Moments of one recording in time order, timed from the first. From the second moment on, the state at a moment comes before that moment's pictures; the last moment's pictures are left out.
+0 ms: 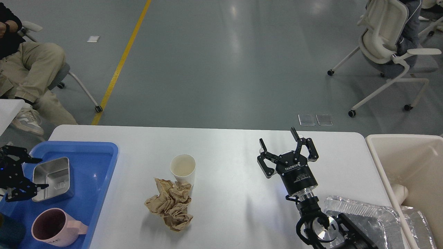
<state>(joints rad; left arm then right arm) -1.05 0.78 0.67 -0.51 1.79 0.49 -0.66 0.20 0.12 1.28 0.92 0.09 0.71 0.05</state>
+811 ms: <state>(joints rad) -1.06 1.03 0.46 -1.21 0.97 0.57 -0.50 0.20 0.13 1.25 0.89 0.09 0.71 0.05</state>
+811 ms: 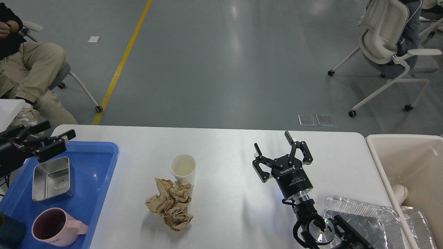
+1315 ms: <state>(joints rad) -0.56 0.70 -0.26 -1.17 0.70 0.70 -0.46 0.20 0.12 1.25 0.88 0.09 0.71 0.05</state>
